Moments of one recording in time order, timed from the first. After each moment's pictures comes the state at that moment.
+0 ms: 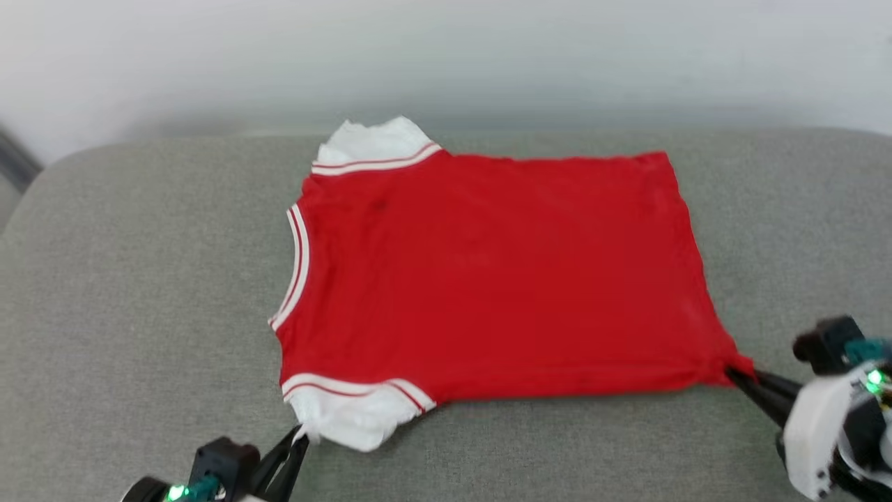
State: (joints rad) left arm -0.13 0.70 -0.81 0.02 -0.74 0.26 -0.19; right arm -0.57 -0.80 1.06 0.44 0.93 0.13 -0.07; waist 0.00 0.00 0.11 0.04
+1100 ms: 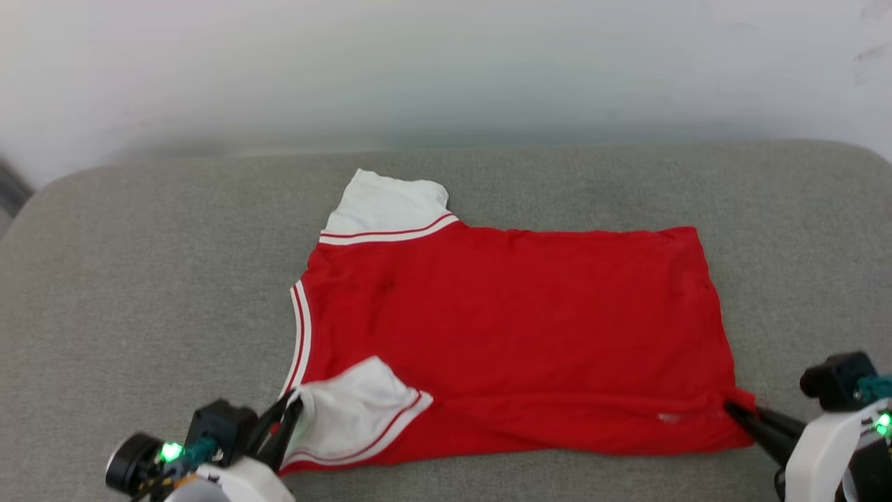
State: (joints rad) left arm -0.16 0.75 -0.81 -0.02 -0.74 0.27 -0.14; right arm -0.06 -0.72 0.44 0.06 0.72 0.13 0.26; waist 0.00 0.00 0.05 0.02
